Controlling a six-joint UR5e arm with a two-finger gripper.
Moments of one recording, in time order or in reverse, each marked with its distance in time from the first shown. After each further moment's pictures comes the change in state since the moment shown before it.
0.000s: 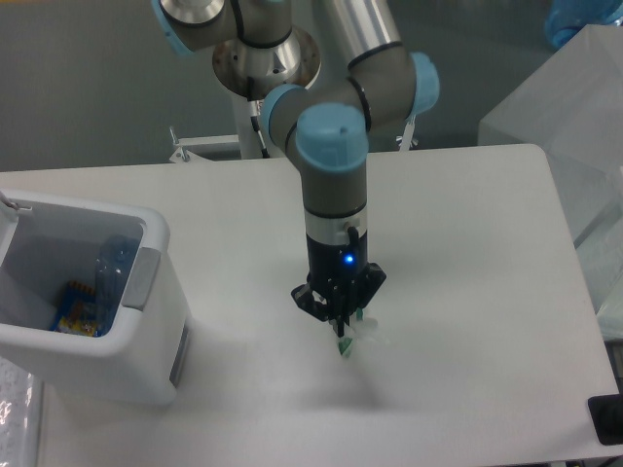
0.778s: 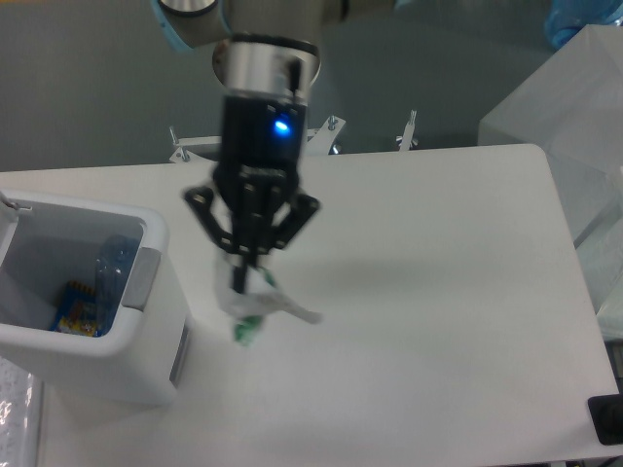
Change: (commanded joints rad) arm -0.178 0.175 0.043 0.002 -0.151 0.074
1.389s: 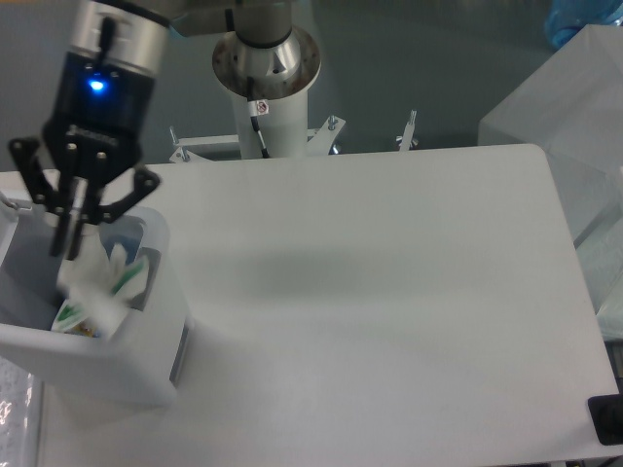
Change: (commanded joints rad) arm -0.167 0.011 -0.069 0.002 0.000 0.099
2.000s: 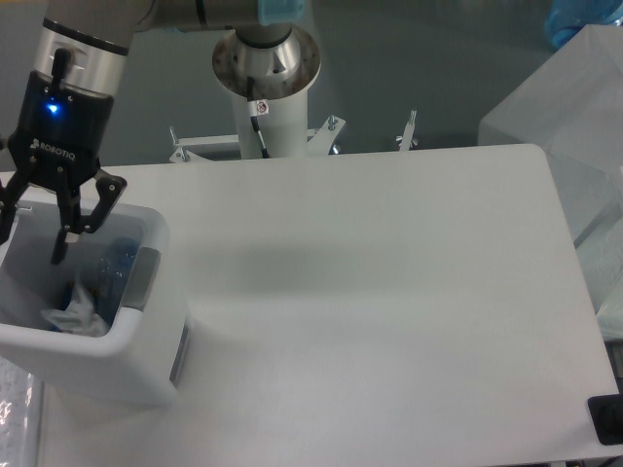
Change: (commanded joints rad) arm -0.002 -0.003 -0.023 0.000 0.000 0.008
